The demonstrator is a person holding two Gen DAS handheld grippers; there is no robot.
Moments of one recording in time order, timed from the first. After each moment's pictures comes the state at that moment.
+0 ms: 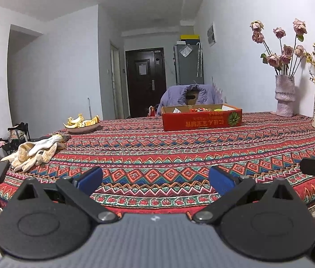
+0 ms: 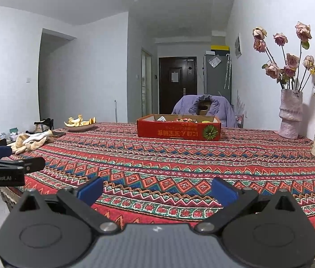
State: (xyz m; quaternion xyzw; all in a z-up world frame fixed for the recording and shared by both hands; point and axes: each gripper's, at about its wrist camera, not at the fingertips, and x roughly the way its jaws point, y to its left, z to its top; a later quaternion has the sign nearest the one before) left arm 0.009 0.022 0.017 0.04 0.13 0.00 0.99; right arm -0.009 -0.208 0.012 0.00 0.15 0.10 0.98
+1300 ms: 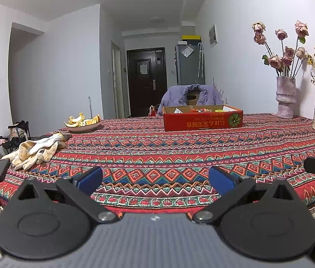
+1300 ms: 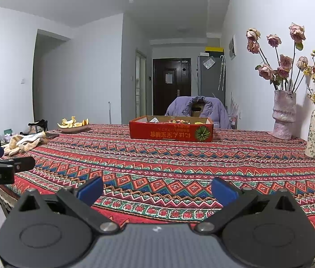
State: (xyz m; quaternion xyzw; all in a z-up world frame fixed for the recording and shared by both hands) left arm 0.007 0.024 0.019 0.04 0.13 0.00 0.99; right arm -0.012 -0.213 0.011 -0.01 0.14 0.08 0.99
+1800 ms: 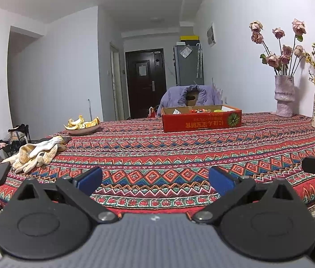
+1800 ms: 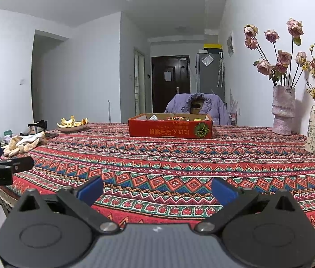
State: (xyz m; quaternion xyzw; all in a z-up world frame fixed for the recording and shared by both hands) left arm 0.005 0.020 0.020 0.05 0.13 0.00 0.99; right arm -0.010 -0.217 0.009 0.00 0.15 0.08 0.99
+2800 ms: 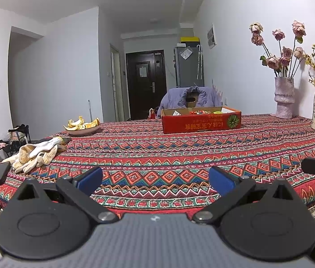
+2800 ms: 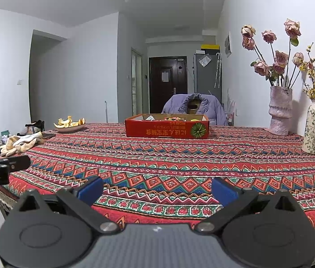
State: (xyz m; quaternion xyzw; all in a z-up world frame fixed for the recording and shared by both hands) left arm 0.003 0.019 0.020 0.04 0.12 0.00 0.99; right arm -0.010 -0.220 0.009 0.00 0.14 0.07 0.99
